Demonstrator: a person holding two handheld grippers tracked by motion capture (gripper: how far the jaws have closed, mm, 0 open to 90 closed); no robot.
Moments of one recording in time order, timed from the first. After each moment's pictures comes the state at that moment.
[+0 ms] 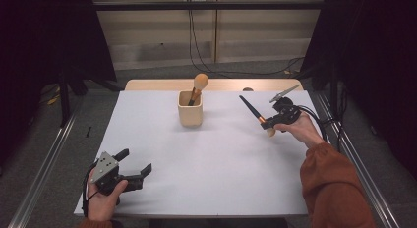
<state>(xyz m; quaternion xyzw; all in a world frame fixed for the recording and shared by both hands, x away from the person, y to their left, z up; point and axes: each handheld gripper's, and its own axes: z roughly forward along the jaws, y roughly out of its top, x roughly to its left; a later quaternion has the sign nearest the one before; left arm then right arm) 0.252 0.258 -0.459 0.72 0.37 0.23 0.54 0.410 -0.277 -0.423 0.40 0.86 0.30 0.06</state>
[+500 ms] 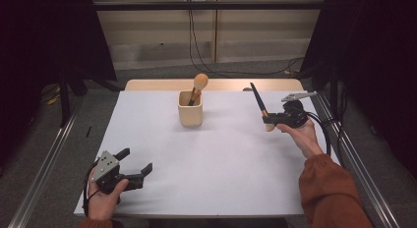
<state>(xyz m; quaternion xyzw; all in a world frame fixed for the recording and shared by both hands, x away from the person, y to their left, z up) 0.255 0.257 -0.458 0.73 0.36 0.23 0.54 0.387 -0.291 -0.426 0.43 0.79 0.42 0.12</state>
